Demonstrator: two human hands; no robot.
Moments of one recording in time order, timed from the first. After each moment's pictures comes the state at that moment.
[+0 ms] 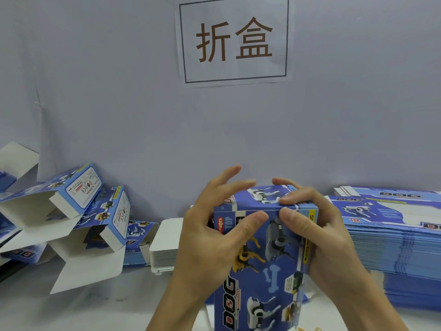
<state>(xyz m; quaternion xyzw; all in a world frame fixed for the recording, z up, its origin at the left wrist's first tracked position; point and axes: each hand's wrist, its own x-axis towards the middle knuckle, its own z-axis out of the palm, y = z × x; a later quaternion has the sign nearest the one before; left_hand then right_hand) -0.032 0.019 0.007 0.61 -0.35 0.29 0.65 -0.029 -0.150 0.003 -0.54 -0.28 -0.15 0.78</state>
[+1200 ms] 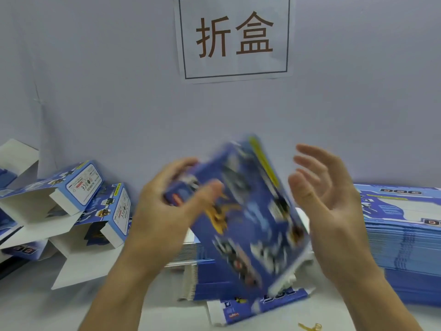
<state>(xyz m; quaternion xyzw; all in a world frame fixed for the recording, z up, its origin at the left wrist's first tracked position) -0.030 0.065 0.030 0.68 -0.21 0.32 0.62 -0.032 -0.146 0.019 -0.63 -0.23 -0.38 0.64</state>
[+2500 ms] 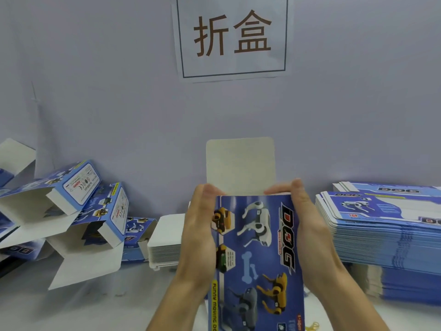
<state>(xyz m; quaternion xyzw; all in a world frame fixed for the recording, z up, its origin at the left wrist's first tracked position) -0.014 0.014 -0.013 0.59 -0.17 0.20 0.76 -0.015 -0.135 -0.003 -0.62 -0.19 -0.17 0.75</state>
